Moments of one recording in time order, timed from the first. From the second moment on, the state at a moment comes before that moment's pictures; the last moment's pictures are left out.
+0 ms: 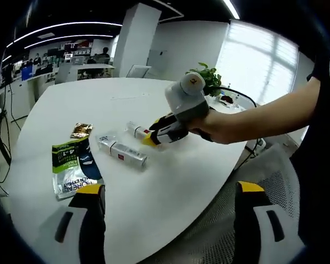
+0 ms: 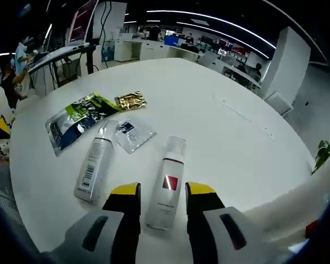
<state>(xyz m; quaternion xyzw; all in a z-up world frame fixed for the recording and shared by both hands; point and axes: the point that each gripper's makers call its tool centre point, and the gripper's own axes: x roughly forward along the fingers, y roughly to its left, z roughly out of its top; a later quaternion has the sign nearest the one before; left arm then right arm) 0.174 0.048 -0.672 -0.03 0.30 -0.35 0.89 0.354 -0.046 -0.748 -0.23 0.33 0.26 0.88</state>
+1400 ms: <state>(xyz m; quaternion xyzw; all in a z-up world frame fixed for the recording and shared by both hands) 0.182 0.039 -0.651 -0.05 0.29 -0.35 0.89 0.326 -0.048 -0.727 -0.14 0.33 0.29 0.89</state>
